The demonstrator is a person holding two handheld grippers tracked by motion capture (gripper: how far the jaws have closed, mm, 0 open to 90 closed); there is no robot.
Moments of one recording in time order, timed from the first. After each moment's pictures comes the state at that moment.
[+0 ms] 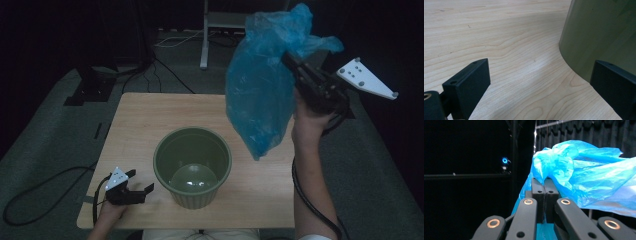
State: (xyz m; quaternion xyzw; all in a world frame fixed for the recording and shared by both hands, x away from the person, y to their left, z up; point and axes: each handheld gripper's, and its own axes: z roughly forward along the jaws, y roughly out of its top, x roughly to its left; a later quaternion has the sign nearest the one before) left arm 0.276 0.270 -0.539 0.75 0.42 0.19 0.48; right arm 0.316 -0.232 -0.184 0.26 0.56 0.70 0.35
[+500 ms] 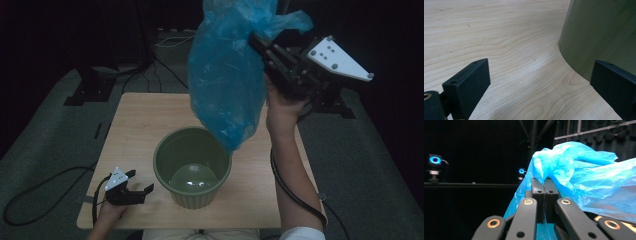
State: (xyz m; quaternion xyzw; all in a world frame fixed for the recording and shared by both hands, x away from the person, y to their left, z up) left arm 0.275 0.271 -0.539 0.75 0.42 0.19 0.48; right arm 0.312 -0.165 -0.147 0.19 0.56 0.73 0.33
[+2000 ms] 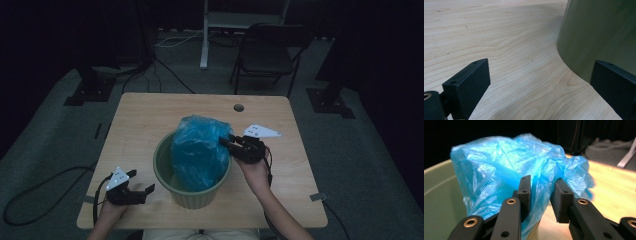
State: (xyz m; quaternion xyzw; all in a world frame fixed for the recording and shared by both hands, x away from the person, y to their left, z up) left arm 0.275 0.268 -0.536 0.75 0.41 0.19 0.47; right arm 0.346 -0.147 -0.398 0.35 0.75 0.55 0.14
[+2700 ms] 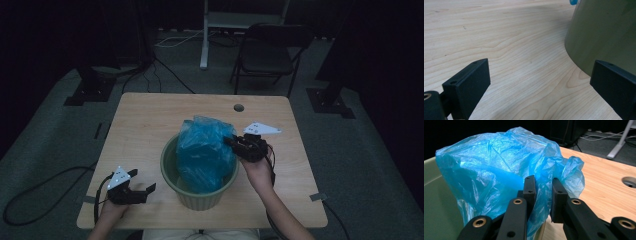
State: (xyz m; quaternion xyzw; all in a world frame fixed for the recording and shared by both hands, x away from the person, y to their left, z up) left arm 0.278 0.263 -0.535 0.75 0.41 0.19 0.48; right arm 0.347 -0.153 -0.392 0.37 0.76 0.51 0.16
